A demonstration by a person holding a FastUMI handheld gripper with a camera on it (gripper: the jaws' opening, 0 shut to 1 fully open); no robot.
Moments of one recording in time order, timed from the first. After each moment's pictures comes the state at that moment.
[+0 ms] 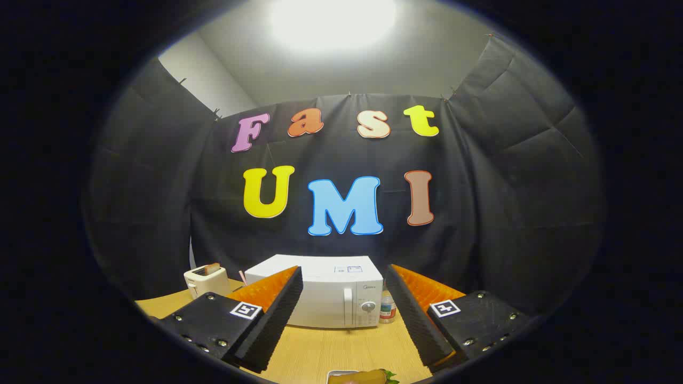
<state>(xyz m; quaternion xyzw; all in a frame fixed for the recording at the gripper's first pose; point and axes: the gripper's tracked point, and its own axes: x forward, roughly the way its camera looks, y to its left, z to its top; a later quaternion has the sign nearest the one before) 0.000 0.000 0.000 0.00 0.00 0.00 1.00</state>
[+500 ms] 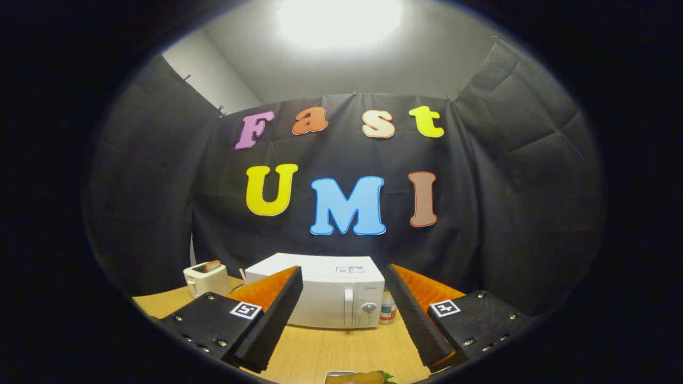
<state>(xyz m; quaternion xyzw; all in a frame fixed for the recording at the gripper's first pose) 0.005 0.001 -0.001 -0.01 0.00 0.01 1.00</state>
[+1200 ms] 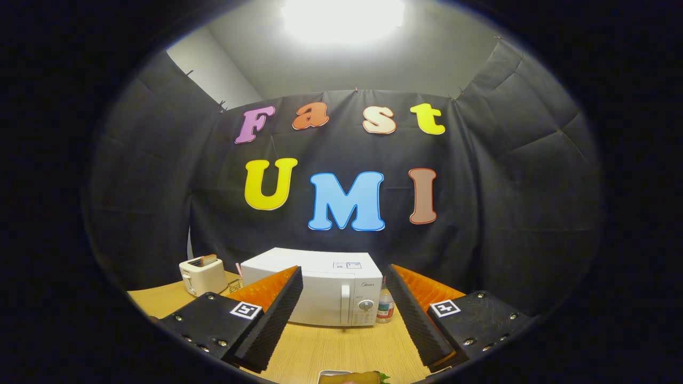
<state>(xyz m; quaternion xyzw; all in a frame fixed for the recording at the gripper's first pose) 0.017 -0.003 -0.017 -0.02 0.01 0.01 1.00</state>
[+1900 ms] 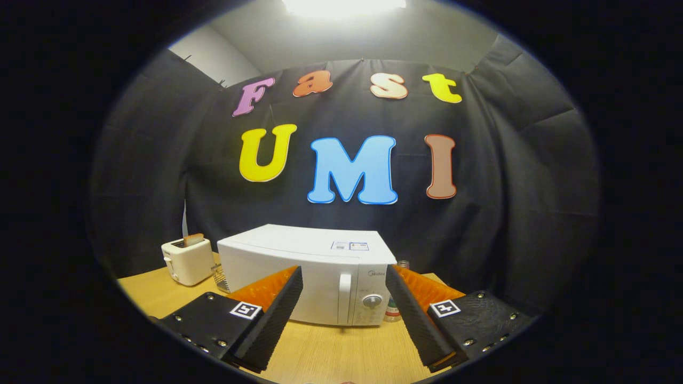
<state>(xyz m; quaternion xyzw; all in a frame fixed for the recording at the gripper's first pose) 0.134 -0.013 -0.111 -0.03 0.09 0.04 1.00</state>
